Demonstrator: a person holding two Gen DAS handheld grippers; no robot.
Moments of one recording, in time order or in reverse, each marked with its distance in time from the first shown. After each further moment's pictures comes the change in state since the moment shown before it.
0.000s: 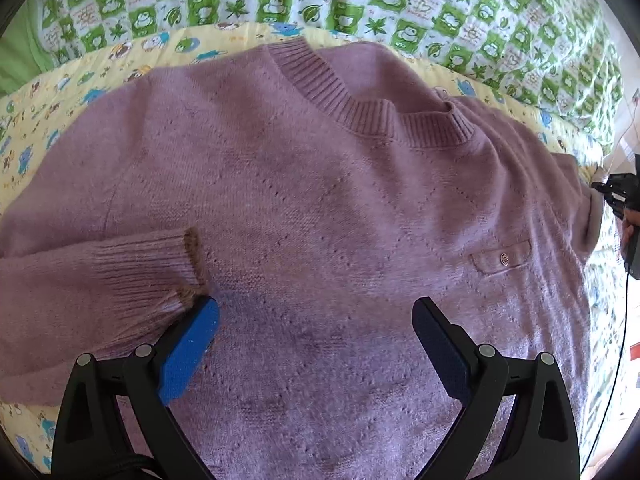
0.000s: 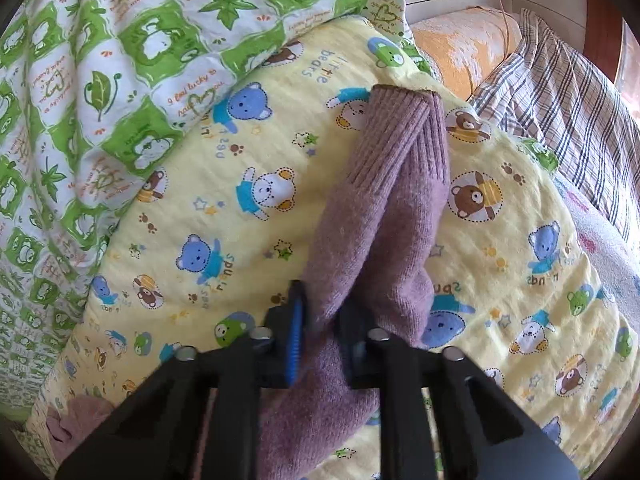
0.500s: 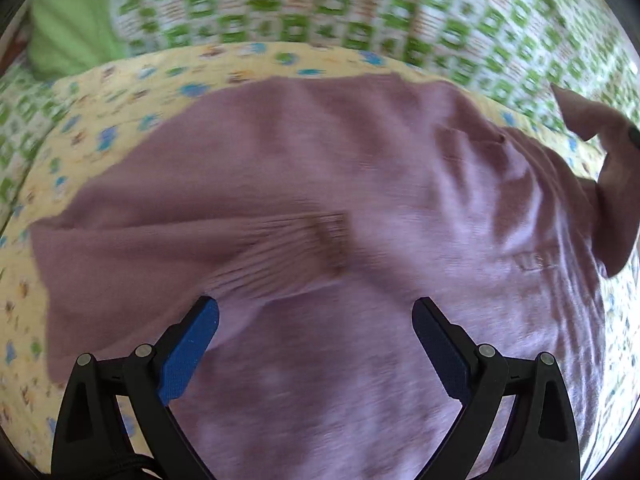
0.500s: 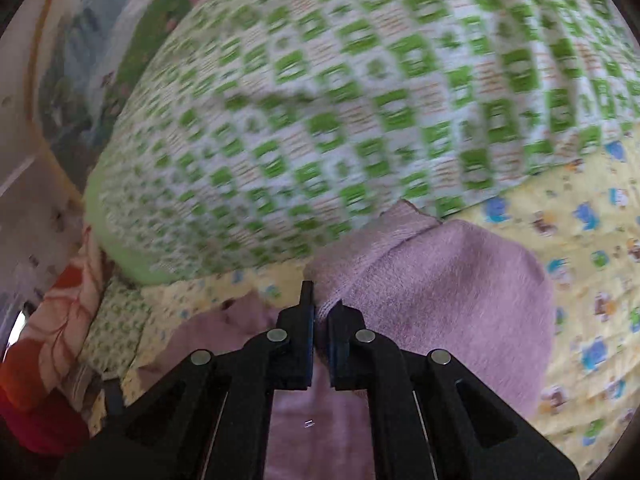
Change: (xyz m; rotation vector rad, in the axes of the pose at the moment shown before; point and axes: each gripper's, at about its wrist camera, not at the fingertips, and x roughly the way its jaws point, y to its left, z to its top) left arm -0.050 0.067 -0.026 -0.085 -0.043 0.106; right arm -0.149 0.198 -0.153 -0.463 -0.016 0.724
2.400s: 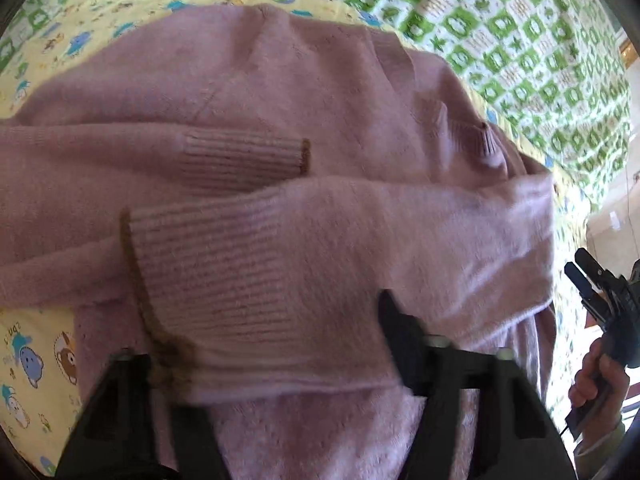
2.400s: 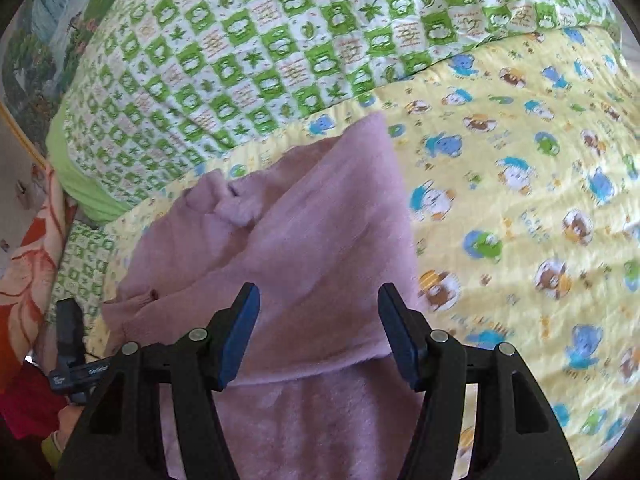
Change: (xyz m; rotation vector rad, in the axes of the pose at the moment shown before) left arm 0.028 -0.022 -0.011 -0.173 0.104 -0.231; right arm 0.020 -0.031 -0.095 0.061 0.181 -0.213
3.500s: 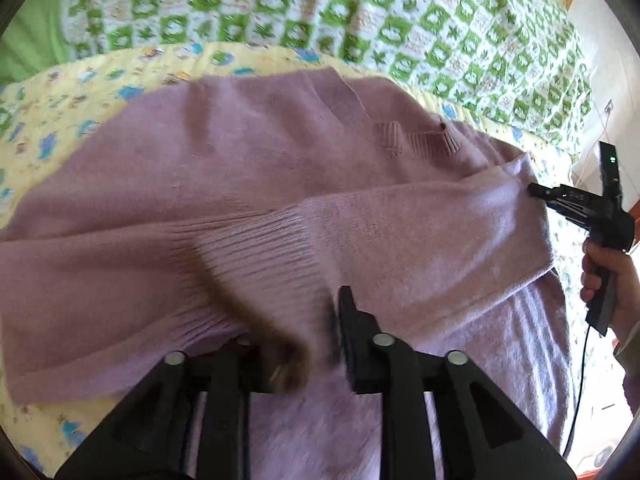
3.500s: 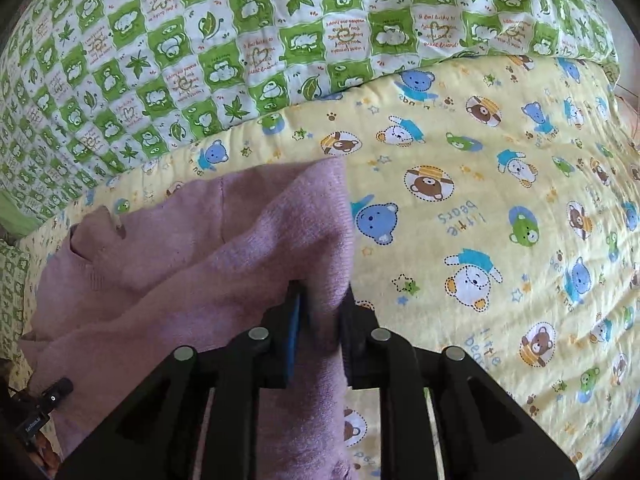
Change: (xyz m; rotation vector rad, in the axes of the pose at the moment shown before) left arm -0.018 -0.012 0.017 0.258 -0.106 -0.002; right arm 0.058 -0.034 0.059 -0.020 0.026 -0.268
